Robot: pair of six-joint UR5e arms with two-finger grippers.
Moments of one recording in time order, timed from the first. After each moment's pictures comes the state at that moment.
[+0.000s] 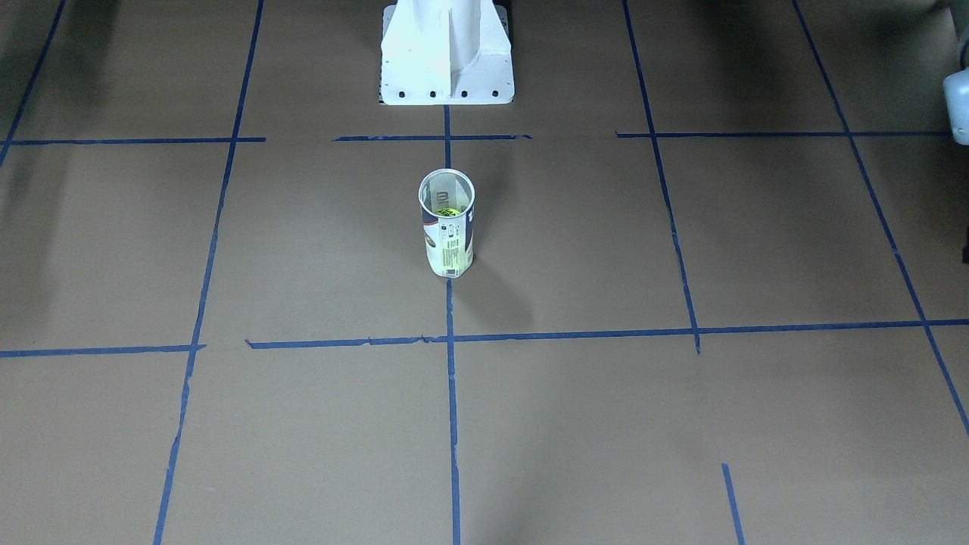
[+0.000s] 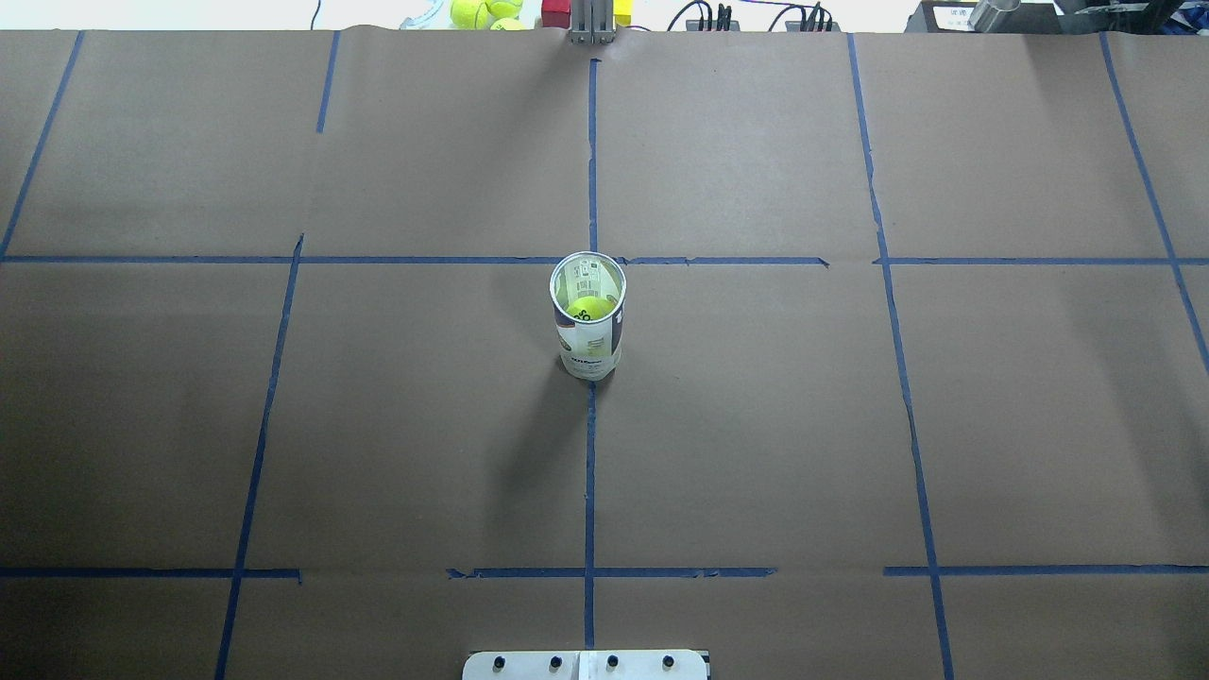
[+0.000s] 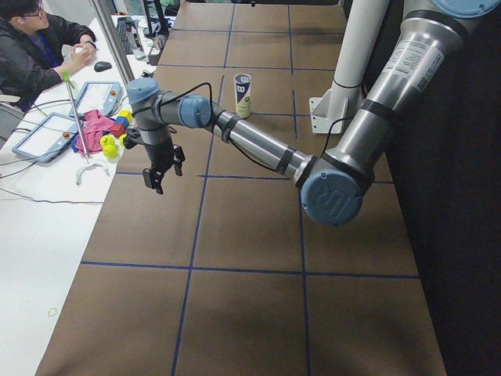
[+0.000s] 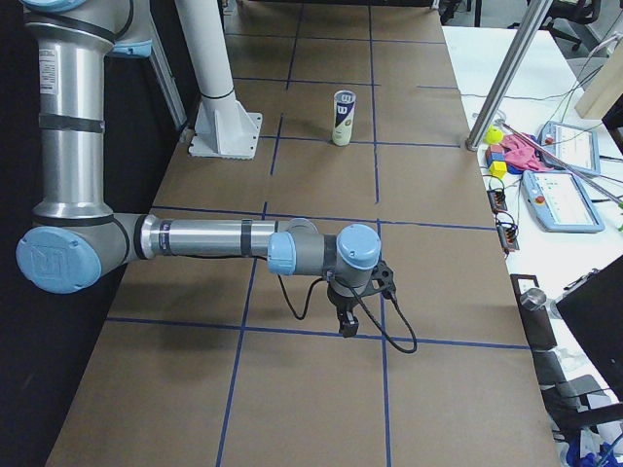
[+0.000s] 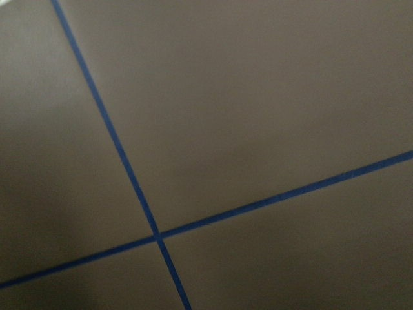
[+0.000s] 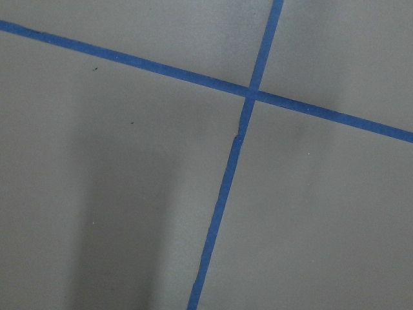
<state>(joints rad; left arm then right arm) -1.44 -1.93 -1.56 -1.19 -2.23 0.18 1.50 -1.64 1.65 -1.57 2.33 -0.19</state>
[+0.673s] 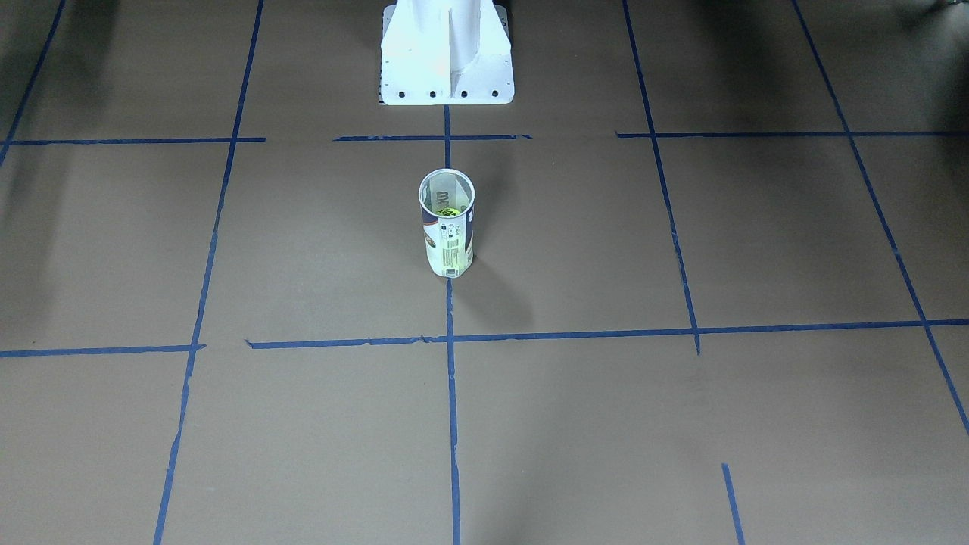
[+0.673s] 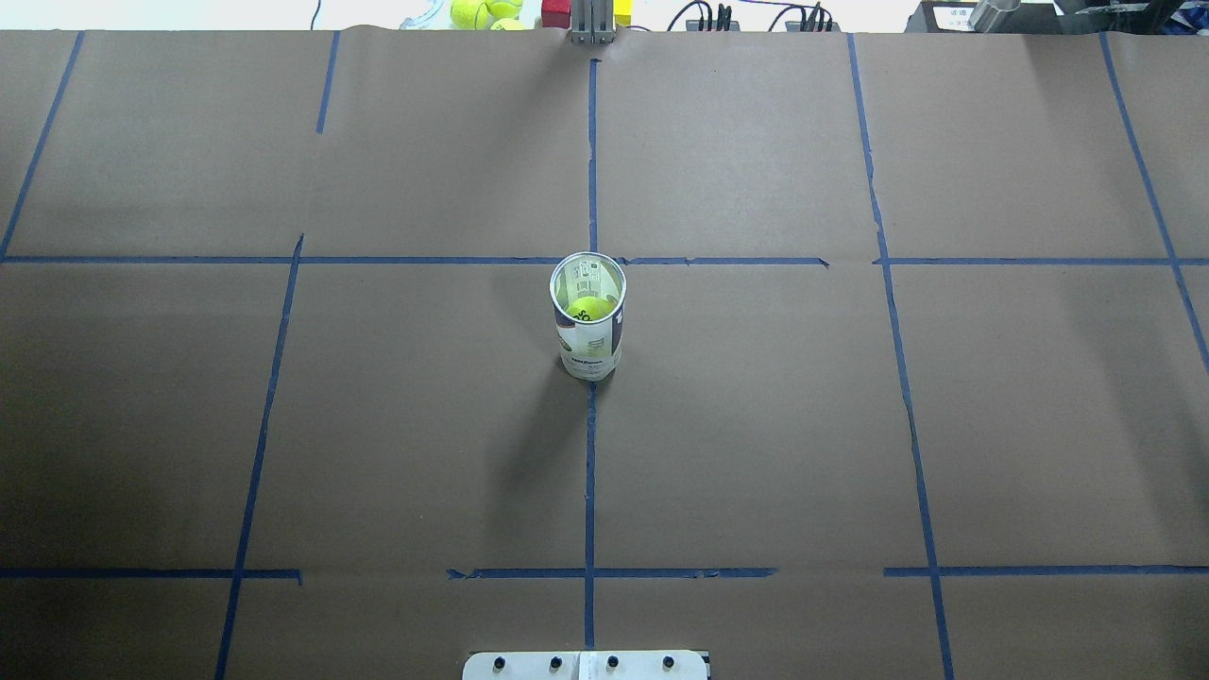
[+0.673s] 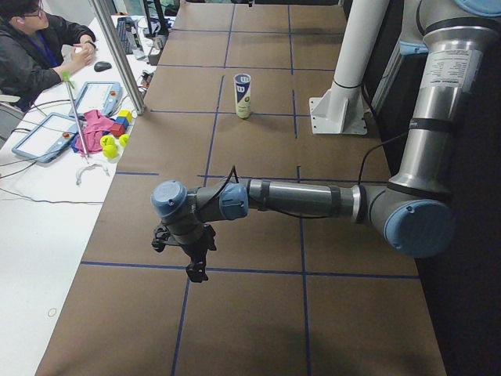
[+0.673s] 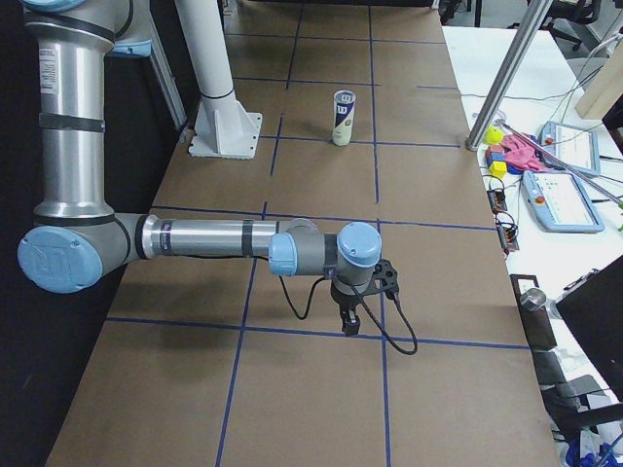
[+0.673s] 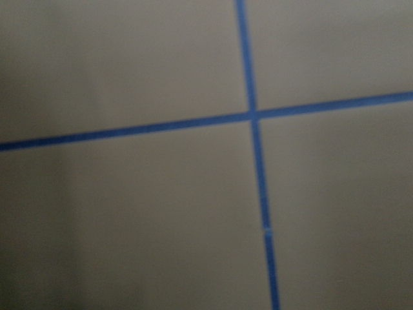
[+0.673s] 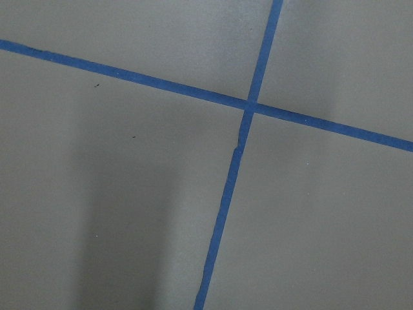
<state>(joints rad) -1.53 -1.69 -1.49 -1.37 -2.27 0.18 1.50 -1.63 1.65 -1.56 2.33 -0.17</state>
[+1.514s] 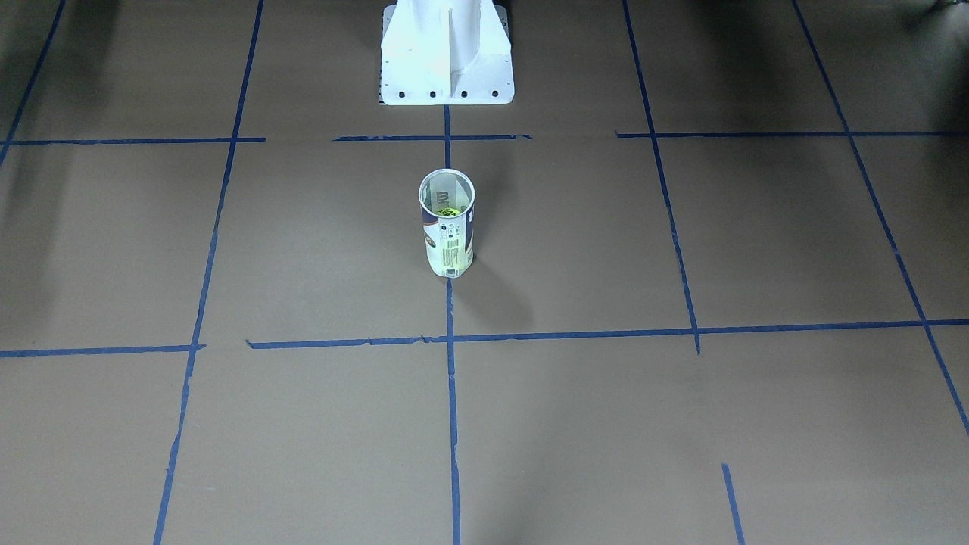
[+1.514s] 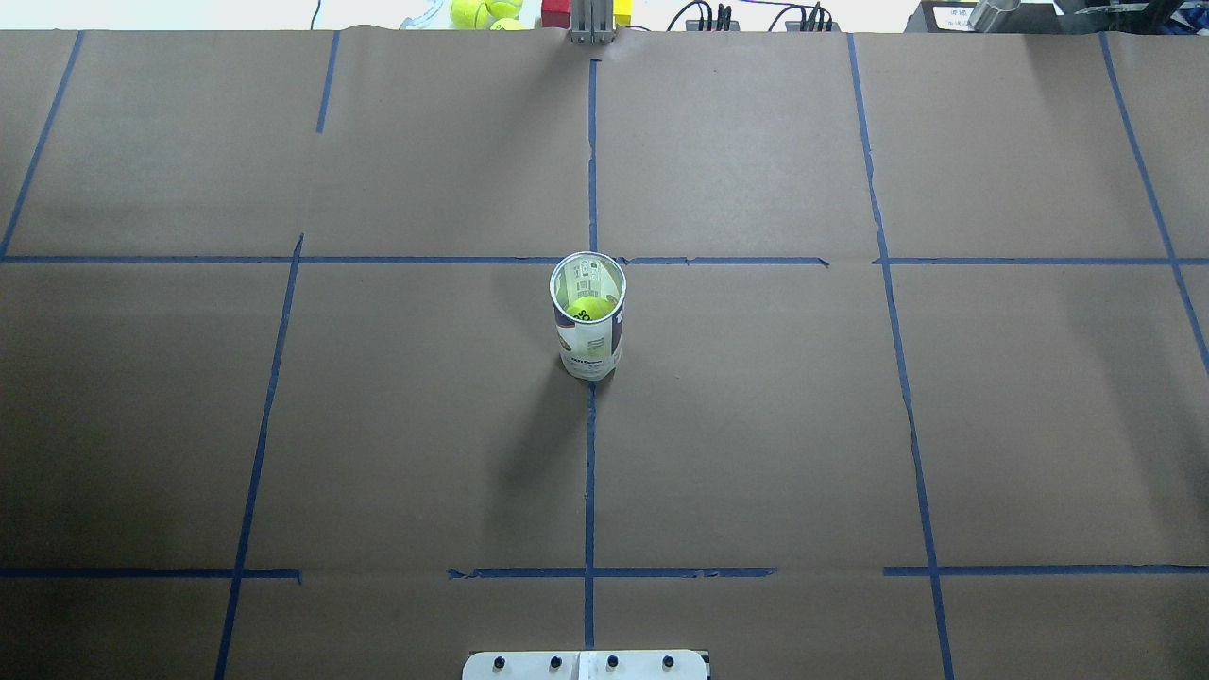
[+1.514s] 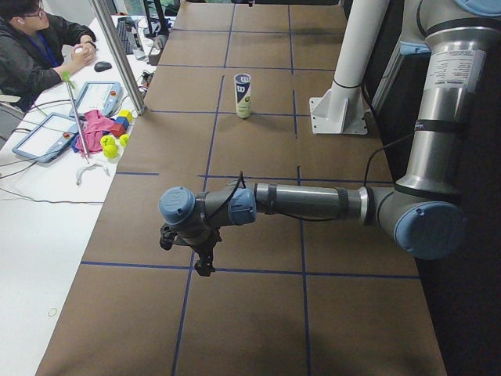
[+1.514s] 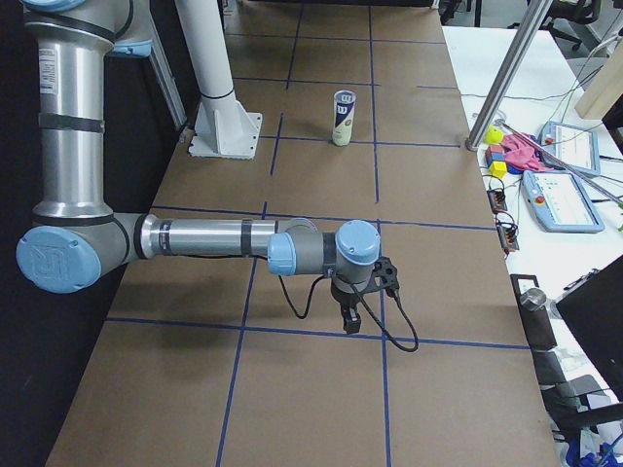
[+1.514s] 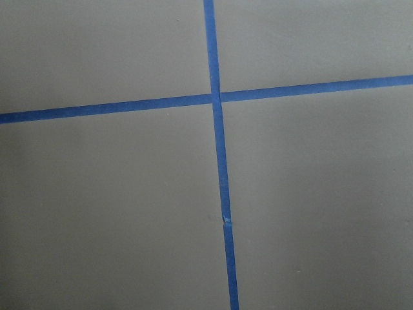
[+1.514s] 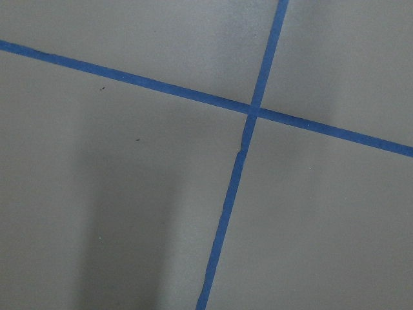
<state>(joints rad) -1.53 -1.66 -1.53 -1.38 -2.39 0.19 1.50 -1.64 1.66 -1.54 2.33 -0.16</state>
